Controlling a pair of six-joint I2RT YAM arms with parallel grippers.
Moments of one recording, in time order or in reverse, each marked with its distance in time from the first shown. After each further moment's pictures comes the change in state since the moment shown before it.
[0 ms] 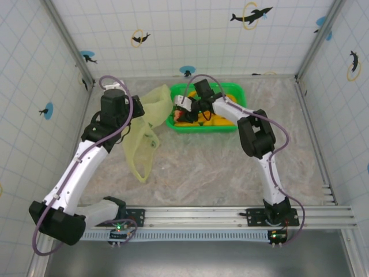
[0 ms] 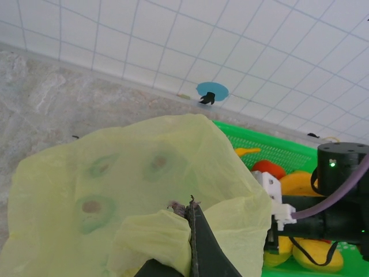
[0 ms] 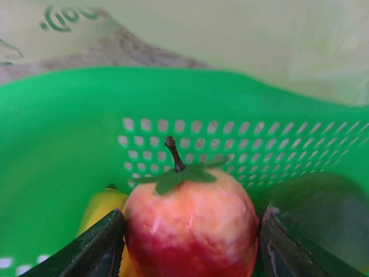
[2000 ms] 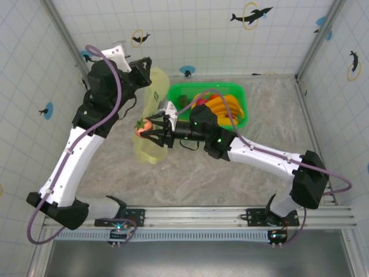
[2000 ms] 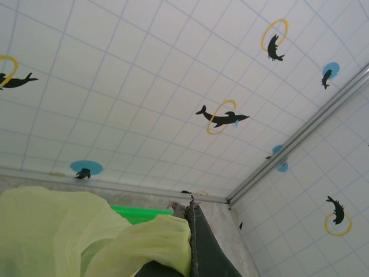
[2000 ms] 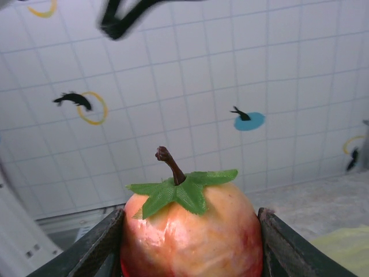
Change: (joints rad) left arm -0.128 0.136 0.465 0.033 0.109 -0.090; right arm 0.475 -0.802 -0.620 0.701 0.236 0.966
